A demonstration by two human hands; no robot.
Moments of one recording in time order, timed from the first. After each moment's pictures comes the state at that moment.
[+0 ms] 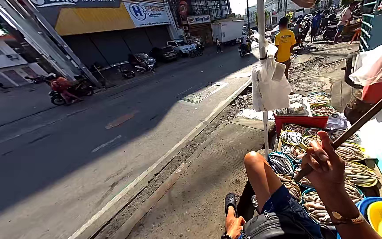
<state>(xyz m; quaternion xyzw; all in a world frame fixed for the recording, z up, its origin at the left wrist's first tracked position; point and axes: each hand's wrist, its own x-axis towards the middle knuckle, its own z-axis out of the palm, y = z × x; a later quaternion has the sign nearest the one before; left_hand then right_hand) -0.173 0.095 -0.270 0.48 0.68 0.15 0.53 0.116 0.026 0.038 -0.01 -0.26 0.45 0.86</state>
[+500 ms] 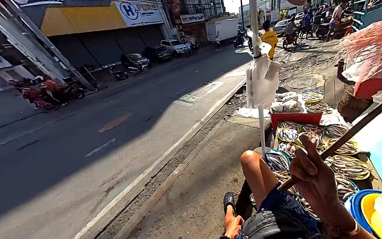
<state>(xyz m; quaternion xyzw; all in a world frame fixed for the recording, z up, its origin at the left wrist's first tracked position) -0.173 0.087 -0.239 0.50 0.67 0.13 0.53 0.075 0.002 0.052 0.03 -0.29 0.51 0.81</state>
